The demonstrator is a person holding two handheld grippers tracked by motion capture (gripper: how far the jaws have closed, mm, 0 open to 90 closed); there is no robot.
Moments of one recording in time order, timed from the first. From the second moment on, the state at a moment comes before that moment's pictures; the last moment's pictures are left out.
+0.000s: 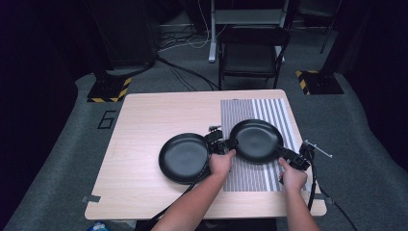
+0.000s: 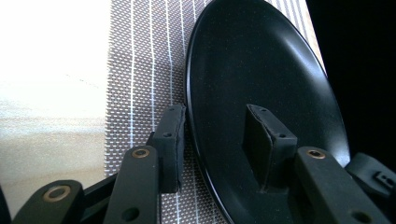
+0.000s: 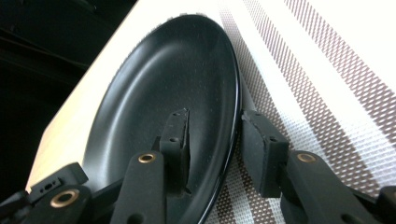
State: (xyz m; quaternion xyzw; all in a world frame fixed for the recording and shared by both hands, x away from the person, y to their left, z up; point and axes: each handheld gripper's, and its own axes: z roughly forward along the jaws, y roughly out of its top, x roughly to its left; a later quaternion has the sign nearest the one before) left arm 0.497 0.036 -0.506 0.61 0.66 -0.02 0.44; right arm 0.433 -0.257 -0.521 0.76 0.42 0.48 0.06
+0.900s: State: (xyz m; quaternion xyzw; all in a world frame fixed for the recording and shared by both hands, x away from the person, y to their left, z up) left arm 0.486 0.096 -0.463 0.66 0.57 0.02 0.49; right arm 0.420 -0.257 -0.493 0.73 0.49 0.46 0.14
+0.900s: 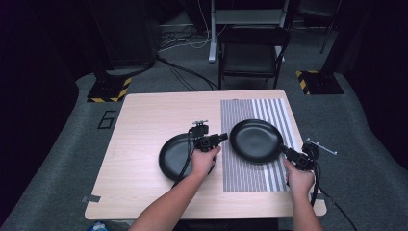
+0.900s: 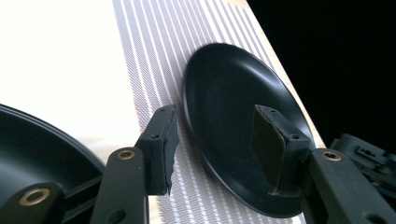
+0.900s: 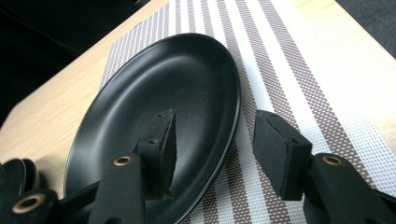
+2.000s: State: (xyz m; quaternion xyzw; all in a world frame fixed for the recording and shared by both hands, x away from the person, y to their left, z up) left arm 0.461 0.215 -0.444 0.69 0.53 0.10 0.48; right arm 0.399 -0.247 -0.474 0.68 0.57 0.44 0.15
